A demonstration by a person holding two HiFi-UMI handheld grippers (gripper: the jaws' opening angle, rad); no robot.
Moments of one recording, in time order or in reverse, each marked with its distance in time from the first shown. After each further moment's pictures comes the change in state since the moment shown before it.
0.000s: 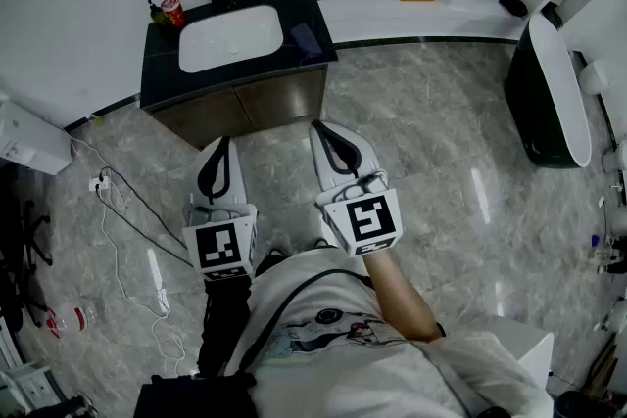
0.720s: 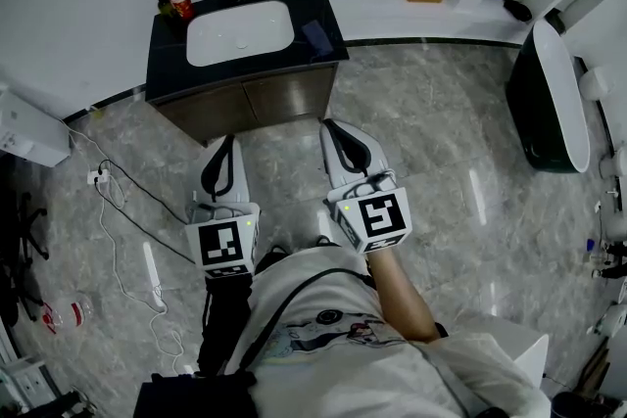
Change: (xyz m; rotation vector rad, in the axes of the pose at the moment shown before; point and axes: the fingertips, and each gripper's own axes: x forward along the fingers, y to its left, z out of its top) left arm -0.006 0.026 -0.016 -0.014 0.000 0.001; right arm 0.012 0.010 -0.013 0.030 -0.004 -0.007
